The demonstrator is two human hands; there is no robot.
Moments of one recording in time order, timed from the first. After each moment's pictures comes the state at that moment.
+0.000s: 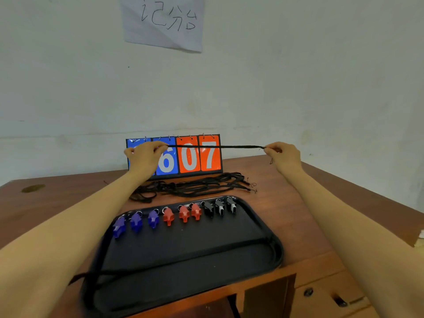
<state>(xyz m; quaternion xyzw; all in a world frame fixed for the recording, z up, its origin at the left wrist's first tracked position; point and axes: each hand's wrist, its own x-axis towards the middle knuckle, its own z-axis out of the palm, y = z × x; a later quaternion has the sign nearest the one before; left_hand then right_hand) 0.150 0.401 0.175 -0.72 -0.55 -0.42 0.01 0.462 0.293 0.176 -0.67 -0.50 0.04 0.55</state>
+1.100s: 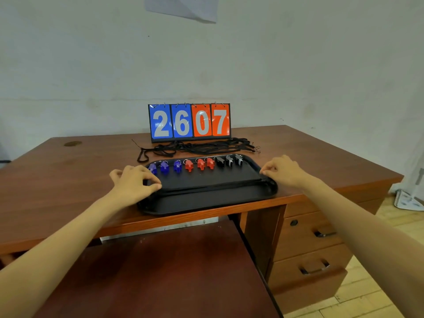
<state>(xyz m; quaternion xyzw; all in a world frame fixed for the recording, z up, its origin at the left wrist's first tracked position) 0.029 0.235 0.089 -0.80 -0.56 -0.19 0.02 0.415 0.176 0.107 -0.72 -0.68 0.01 0.16</state>
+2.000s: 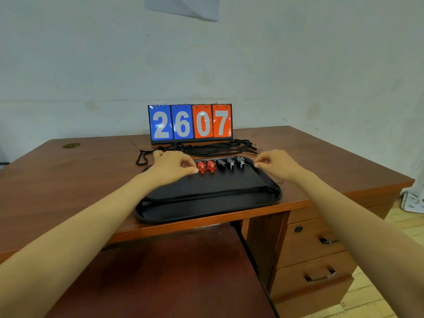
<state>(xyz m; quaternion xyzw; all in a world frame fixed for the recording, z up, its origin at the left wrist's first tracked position) 0.112 0.255 0.125 -0.86 -0.47 -0.20 -0.04 0.407 0.208 0.119 -0.69 -0.70 0.02 0.22</state>
